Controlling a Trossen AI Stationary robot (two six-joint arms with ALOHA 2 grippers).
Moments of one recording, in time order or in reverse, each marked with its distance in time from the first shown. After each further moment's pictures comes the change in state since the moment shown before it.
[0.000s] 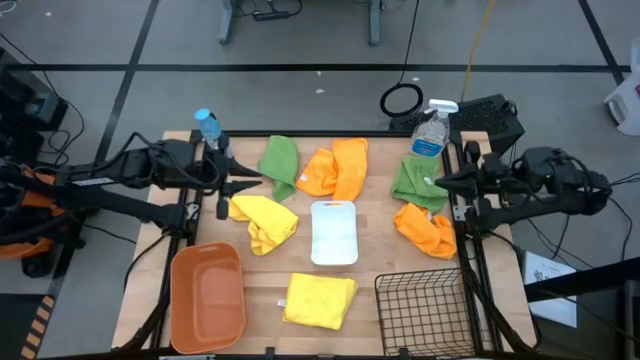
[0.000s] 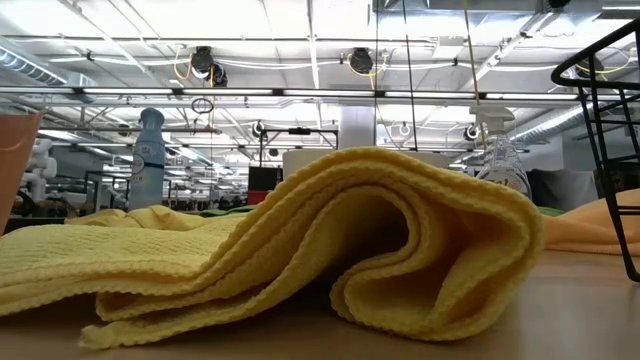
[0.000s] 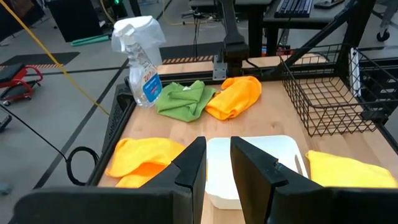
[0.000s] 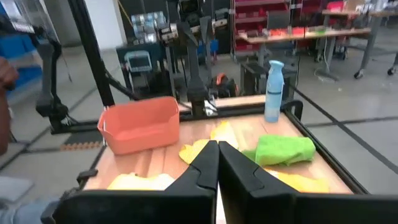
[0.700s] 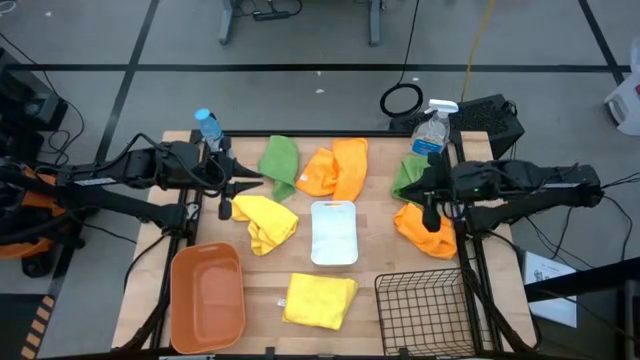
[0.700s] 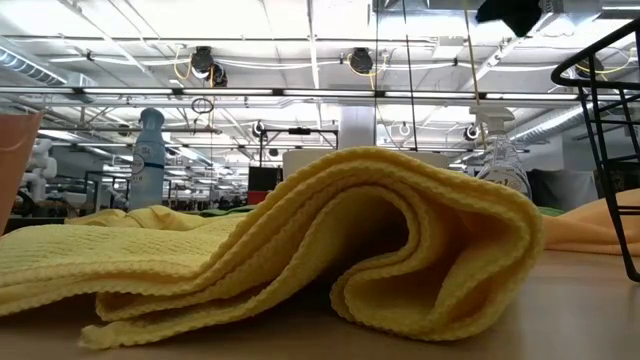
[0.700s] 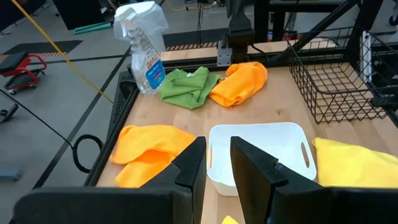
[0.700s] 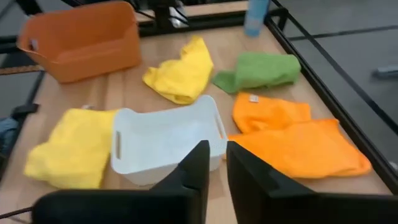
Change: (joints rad) left arm 0.000 0.016 0.000 -0.041 -0.023 0.000; right arm 0.000 0.326 0.019 -0.096 0.107 0.069
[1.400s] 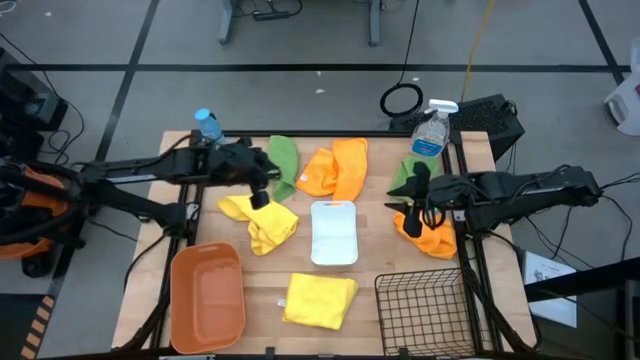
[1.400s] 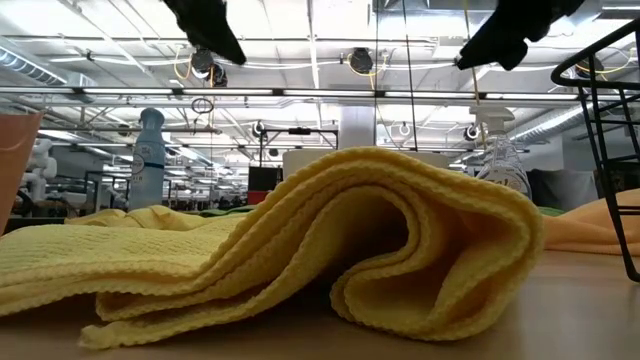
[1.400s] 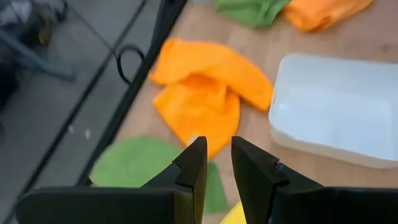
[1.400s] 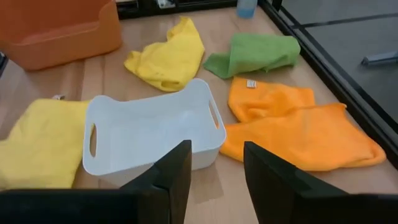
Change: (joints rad) left arm 0.137 0.256 0.000 -0.088 -0.138 -0.104; right arm 0.000 0.051 -0.185 0.197 0.042 0.018
